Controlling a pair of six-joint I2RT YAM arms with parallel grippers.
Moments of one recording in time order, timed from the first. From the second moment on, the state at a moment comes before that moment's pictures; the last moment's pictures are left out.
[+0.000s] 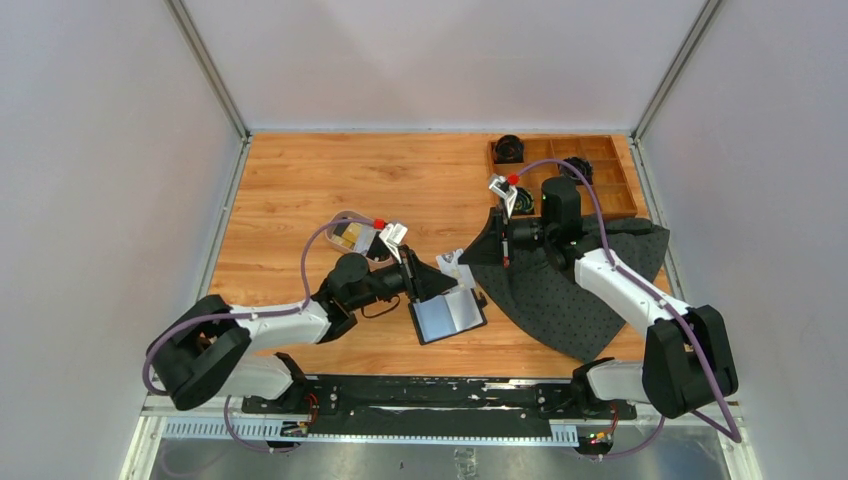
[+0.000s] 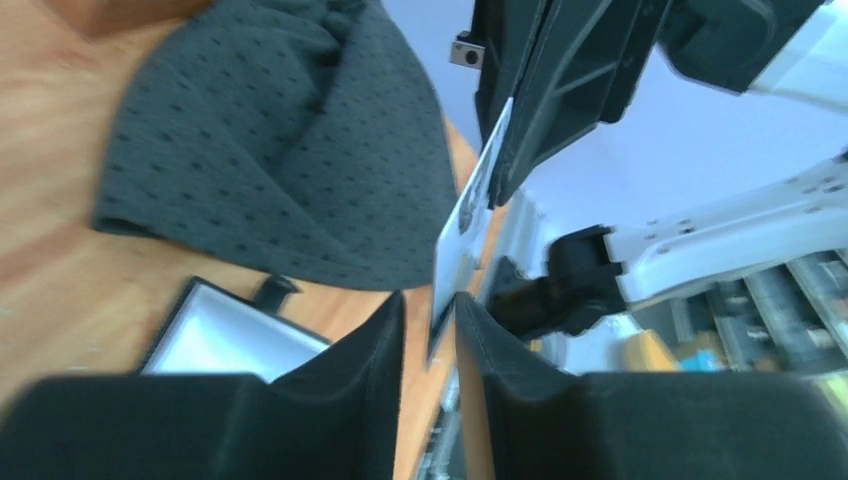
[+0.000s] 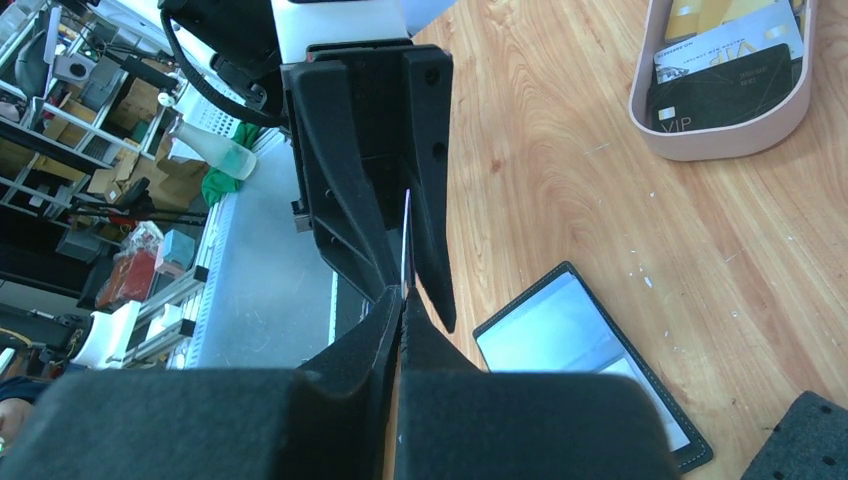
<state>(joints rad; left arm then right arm) -0.81 1.26 0.38 0.88 0.33 -0.76 0.36 1.29 0.80 0.15 -1.23 0.33</state>
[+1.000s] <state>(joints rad) -0.75 1.26 0.44 0.69 0.73 -0.57 0.40 1.32 0.92 -0.44 -1.29 -0.35</state>
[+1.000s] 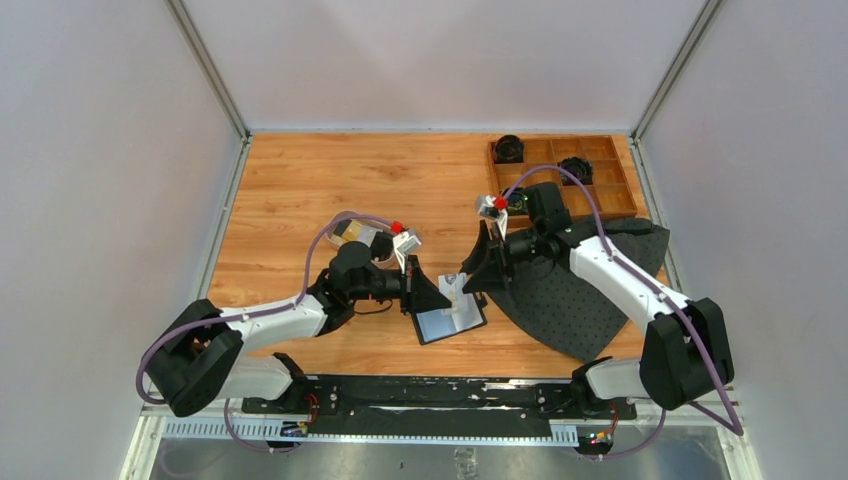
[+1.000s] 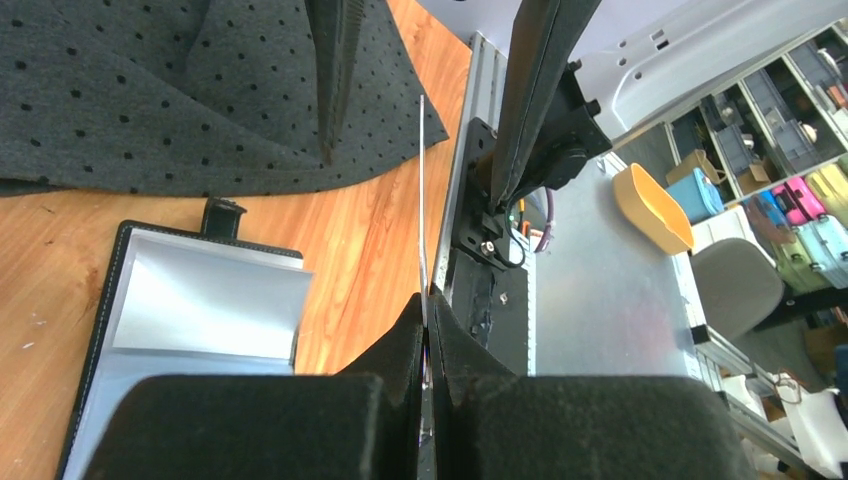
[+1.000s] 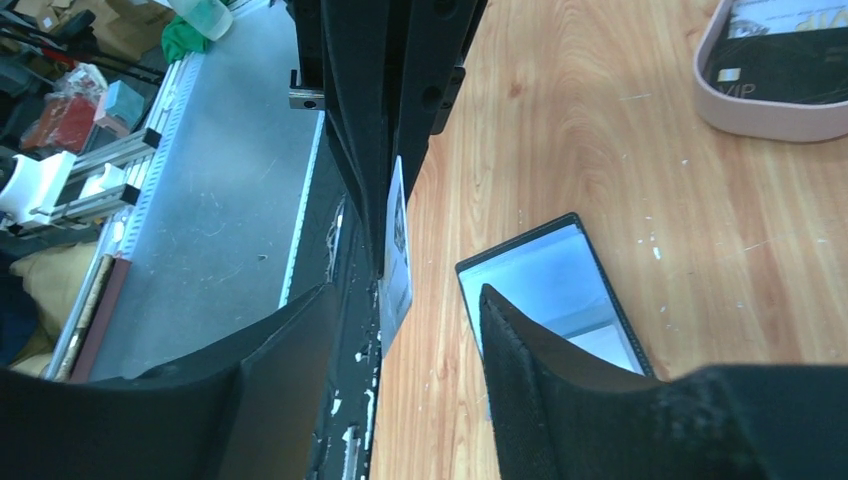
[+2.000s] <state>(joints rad) -0.69 0.82 0.34 0.46 0.51 -0.52 0.40 1.29 0.82 -0.34 -1.28 -0.28</state>
